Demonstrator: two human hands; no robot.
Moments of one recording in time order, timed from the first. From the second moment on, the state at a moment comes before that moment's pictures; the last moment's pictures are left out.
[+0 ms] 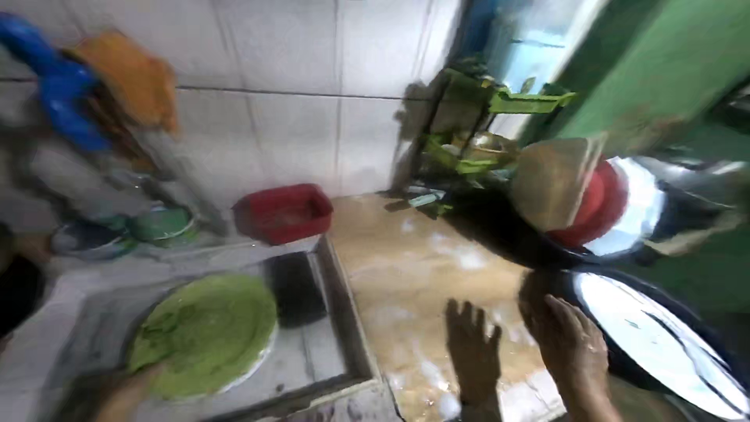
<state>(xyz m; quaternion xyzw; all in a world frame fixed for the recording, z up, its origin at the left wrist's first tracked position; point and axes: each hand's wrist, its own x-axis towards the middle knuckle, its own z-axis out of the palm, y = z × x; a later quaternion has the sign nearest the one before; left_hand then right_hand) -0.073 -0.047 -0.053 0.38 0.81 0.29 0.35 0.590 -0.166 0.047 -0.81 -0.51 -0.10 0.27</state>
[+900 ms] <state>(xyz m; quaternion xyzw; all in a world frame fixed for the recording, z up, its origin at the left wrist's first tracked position) -0.041 -0.034 0.005 0.20 0.69 0.54 0.44 0.119 0.079 -0.016 -0.60 -0.79 0.11 0.04</state>
